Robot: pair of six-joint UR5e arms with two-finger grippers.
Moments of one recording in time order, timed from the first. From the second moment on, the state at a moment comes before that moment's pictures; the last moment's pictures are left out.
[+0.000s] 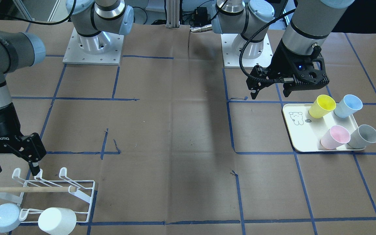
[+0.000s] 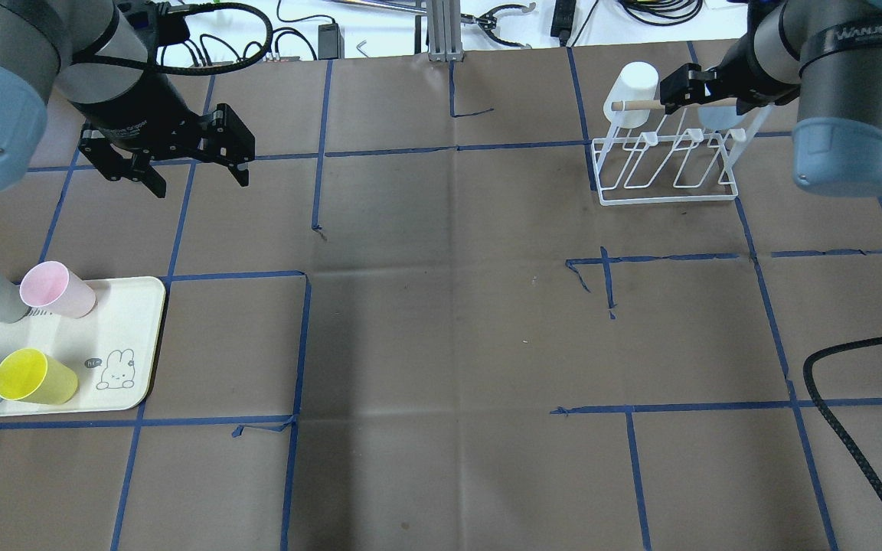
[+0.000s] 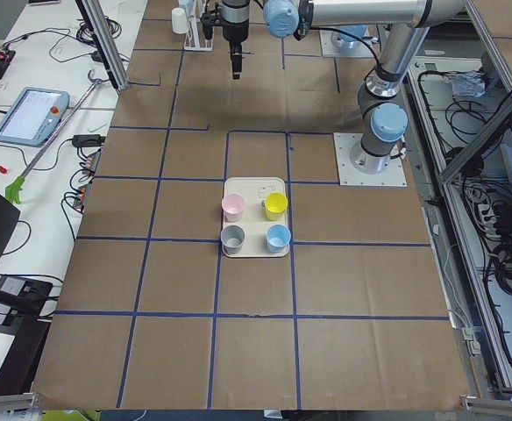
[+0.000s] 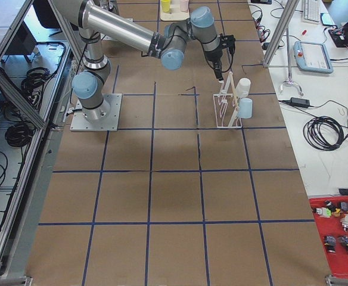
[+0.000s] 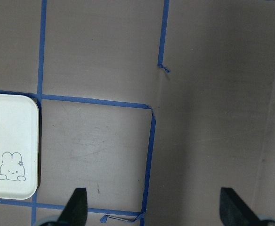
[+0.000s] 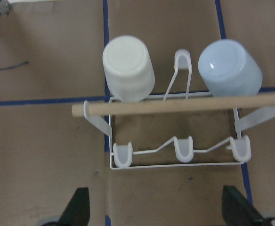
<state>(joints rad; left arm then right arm) -1.53 -1.58 -1.60 -1.49 1.56 -0.06 1.39 -1.45 1.77 -2.23 -1.47 -0.12</state>
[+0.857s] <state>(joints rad) -1.53 -1.58 -1.61 -1.49 1.56 -0.06 1.50 -1.51 1.61 -1.72 -1.58 -0.03</state>
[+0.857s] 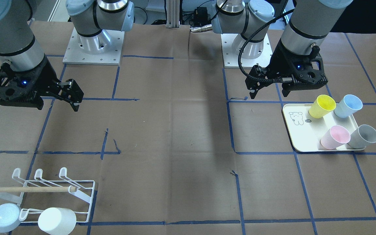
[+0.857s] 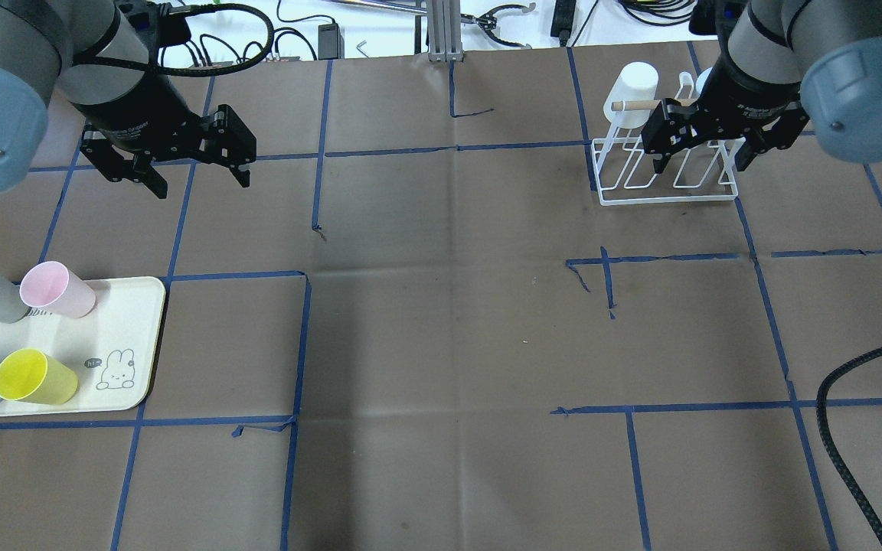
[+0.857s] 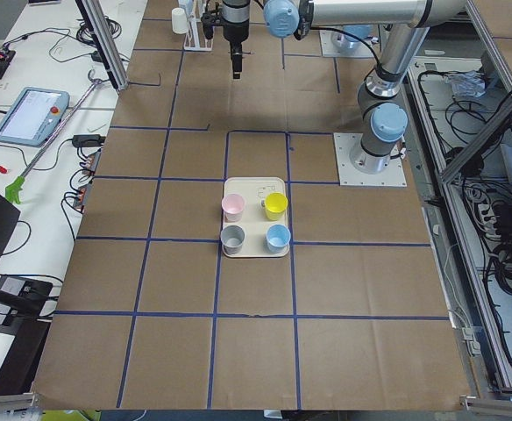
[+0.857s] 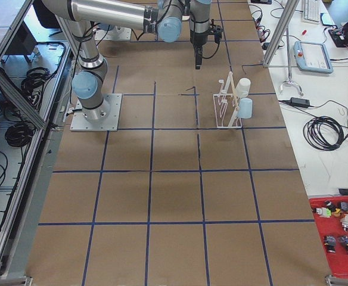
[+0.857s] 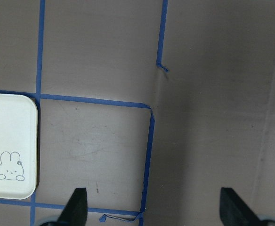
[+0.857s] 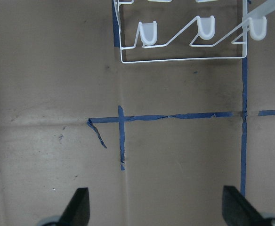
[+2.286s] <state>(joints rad) -1.53 -1.58 -1.61 -1.49 1.56 -0.06 1.62 -1.57 1.58 -1.65 -1.60 0.06</state>
